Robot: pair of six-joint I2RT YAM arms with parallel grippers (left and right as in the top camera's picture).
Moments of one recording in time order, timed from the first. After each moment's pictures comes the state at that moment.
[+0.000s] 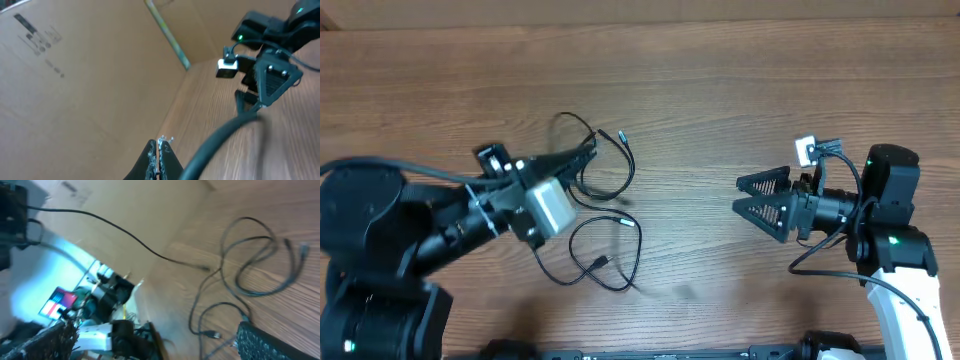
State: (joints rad) left arm -0.12 0.93 1.43 -0.66 0.86 0.70; right arm -0.11 1.02 0.75 -0.37 -1.42 0.17
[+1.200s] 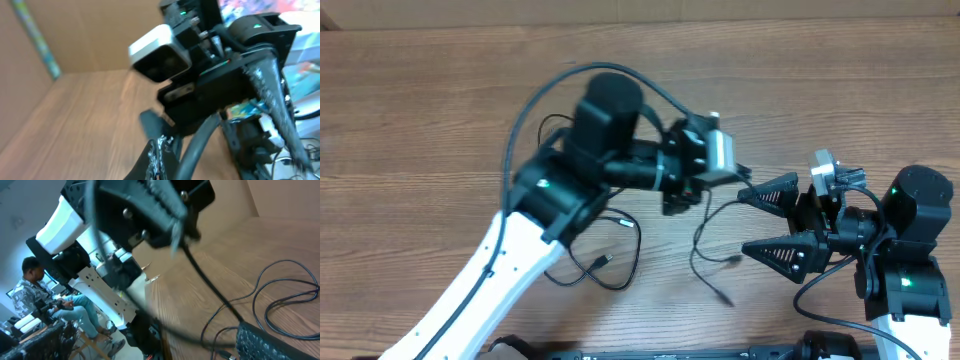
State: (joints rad) left arm -0.65 1.39 1.43 -0.43 0.91 0.38; right arm -0.11 0.82 0.75 -0.25 -1.56 0.20
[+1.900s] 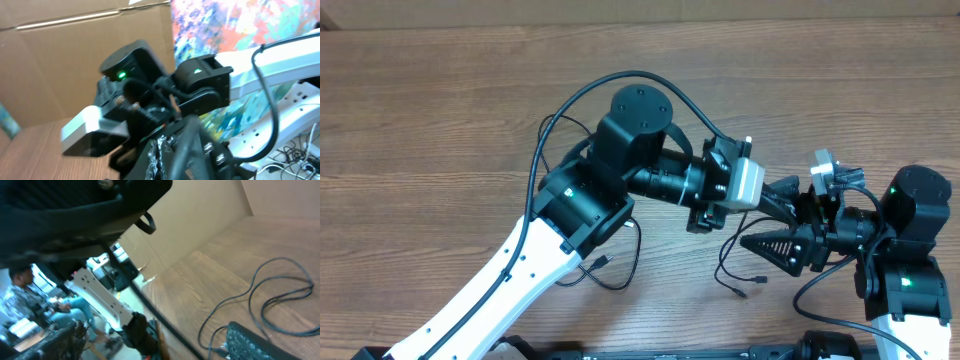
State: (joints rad) left arm -0.75 1.41 1.43 -0.23 1.05 0.32; right arm -0.11 0.82 0.75 -0.28 -1.54 0.18
